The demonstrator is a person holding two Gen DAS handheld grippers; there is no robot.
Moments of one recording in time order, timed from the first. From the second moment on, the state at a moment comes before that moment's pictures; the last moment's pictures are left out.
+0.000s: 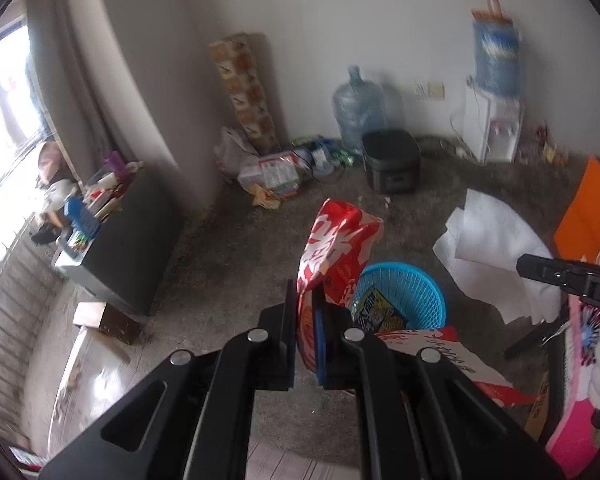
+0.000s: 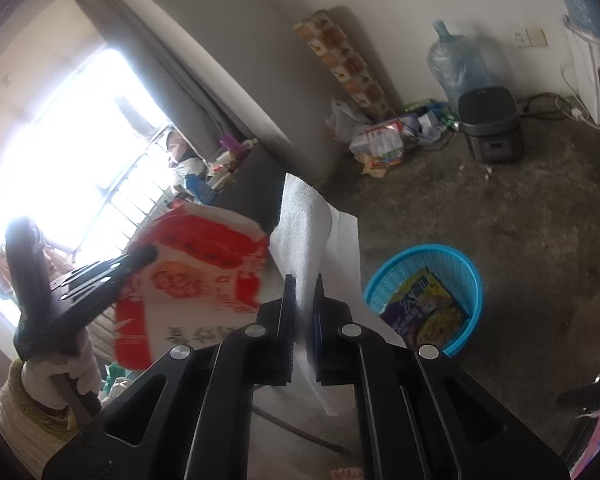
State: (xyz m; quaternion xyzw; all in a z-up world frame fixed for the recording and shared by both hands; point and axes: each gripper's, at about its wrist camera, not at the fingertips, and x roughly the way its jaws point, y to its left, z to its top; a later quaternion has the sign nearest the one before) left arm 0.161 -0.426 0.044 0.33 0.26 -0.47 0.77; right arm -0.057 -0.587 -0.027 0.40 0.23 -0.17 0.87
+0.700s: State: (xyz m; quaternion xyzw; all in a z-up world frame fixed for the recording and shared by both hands) left arm 0.188 -0.595 -0.154 0.36 0.38 -0.48 0.70; right arm 0.022 -0.684 -0.224 0.52 0.35 -0.24 0.74
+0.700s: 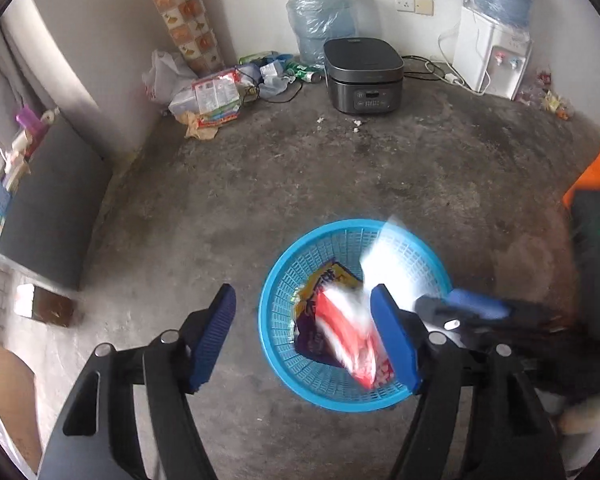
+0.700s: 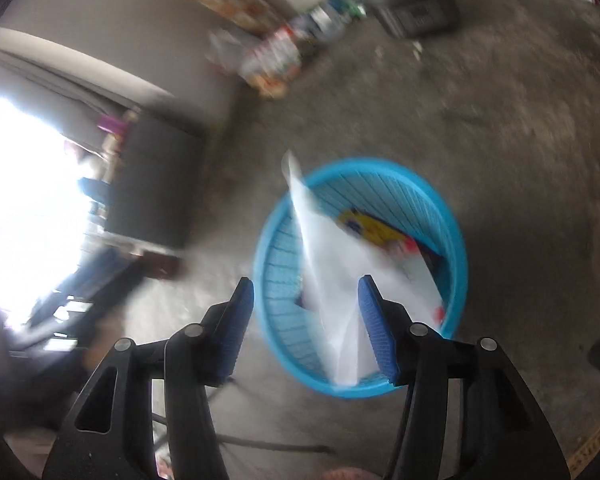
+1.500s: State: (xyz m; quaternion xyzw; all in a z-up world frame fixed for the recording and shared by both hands) left arm 0.154 -0.430 0.061 0.23 0.30 -0.51 0.77; right arm -0.015 -0.636 -0.126 0.46 0.29 -0.23 0.80
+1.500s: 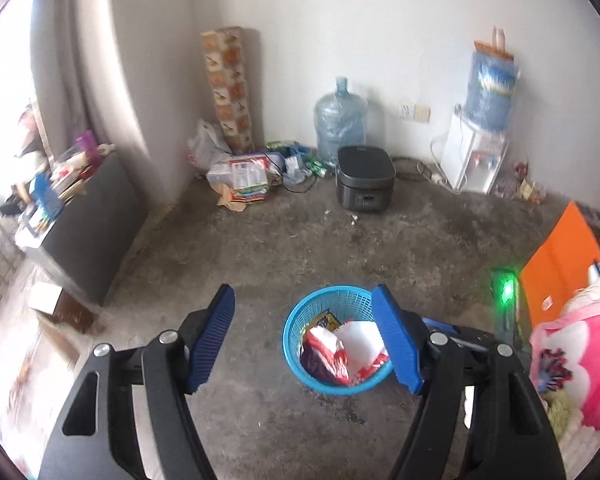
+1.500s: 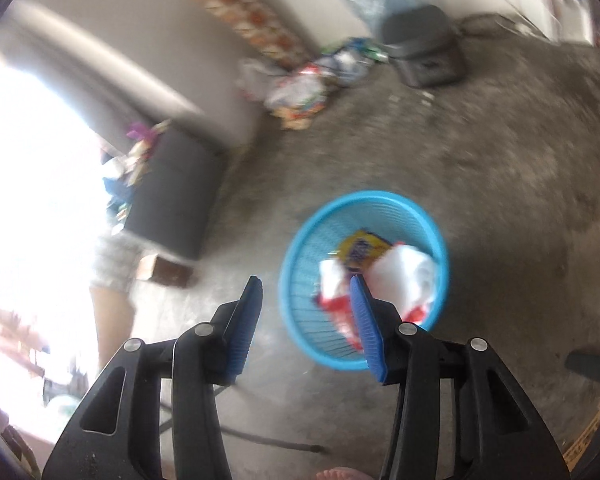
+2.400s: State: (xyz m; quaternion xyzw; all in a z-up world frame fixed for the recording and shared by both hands) left arm 0.134 0.005 0.038 -0.03 0.34 -0.31 0.89; right arm 0.154 -0.377 -0.004 0.32 0.40 0.16 0.85
